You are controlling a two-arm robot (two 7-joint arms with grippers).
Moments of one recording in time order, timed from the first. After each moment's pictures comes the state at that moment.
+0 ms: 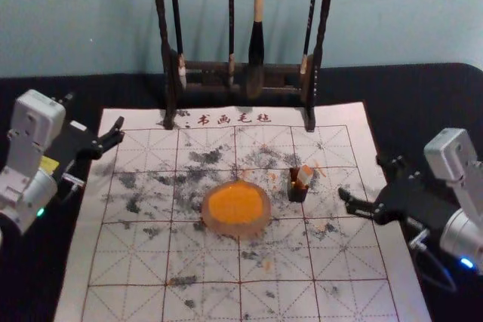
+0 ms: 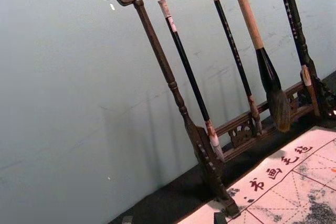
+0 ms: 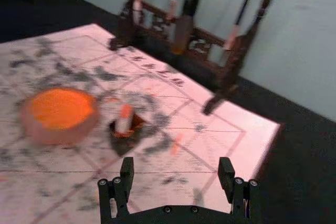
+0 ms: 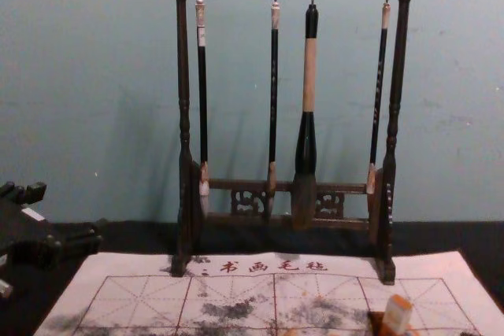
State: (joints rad) left arm -0.20 0.60 0.45 -1.41 -0.25 -0.12 0.03; right arm 0.00 0.71 -0.41 -1.65 0.38 0.04 0.23
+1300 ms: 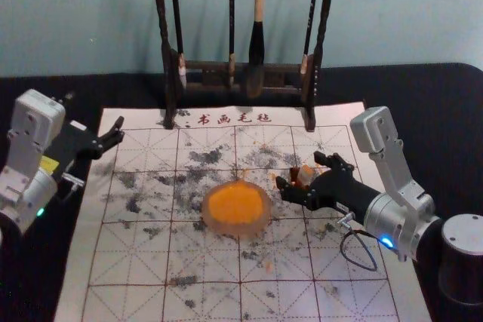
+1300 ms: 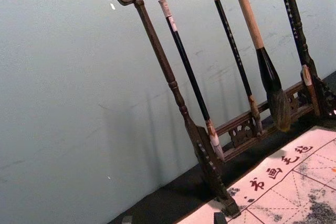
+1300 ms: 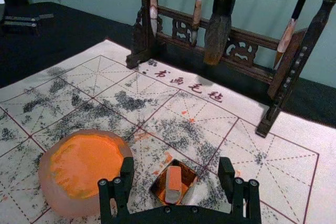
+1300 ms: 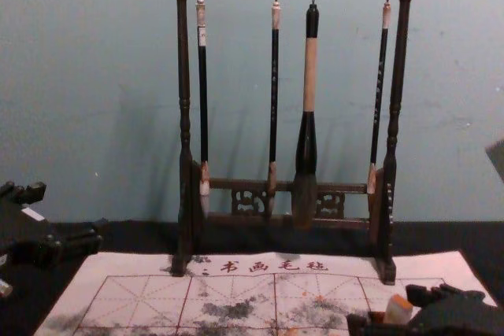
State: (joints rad) left arm -0.20 0.60 0.45 -1.41 -0.25 -0.12 0.03; right arm 0.13 0.43 -0.44 -1.54 0.33 0.22 0.25
